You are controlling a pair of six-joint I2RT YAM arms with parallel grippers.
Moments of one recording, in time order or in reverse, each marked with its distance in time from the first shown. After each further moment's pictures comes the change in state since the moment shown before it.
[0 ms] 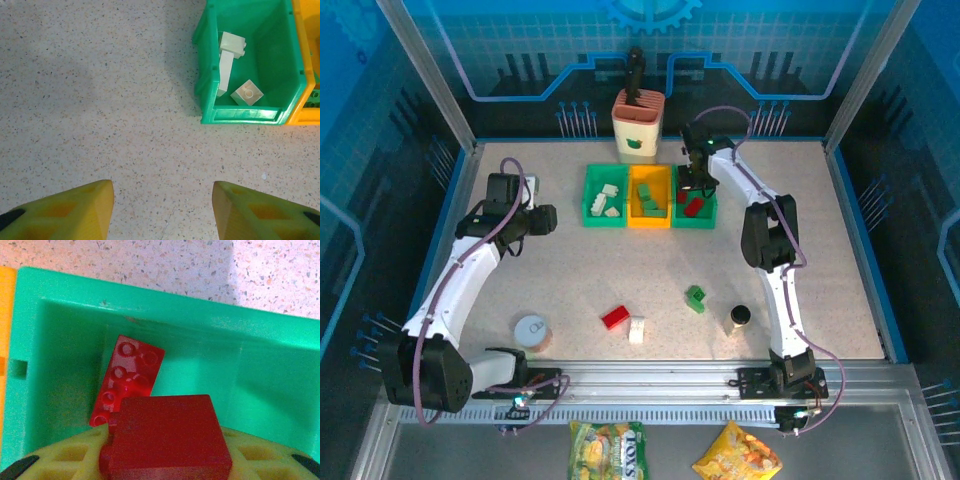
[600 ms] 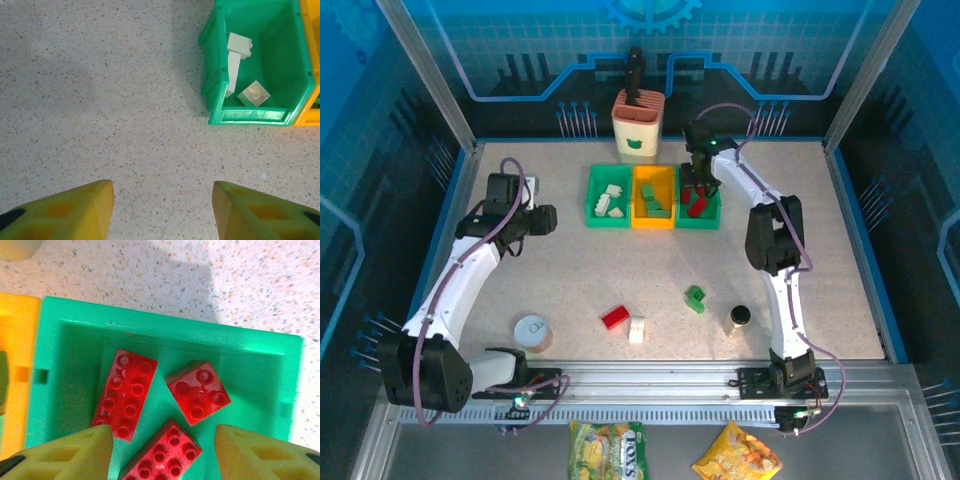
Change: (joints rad) left arm 0.000 0.001 0.000 0.000 0.002 0.000; right arm 0.002 -0.089 -0.087 0.055 0.071 0.004
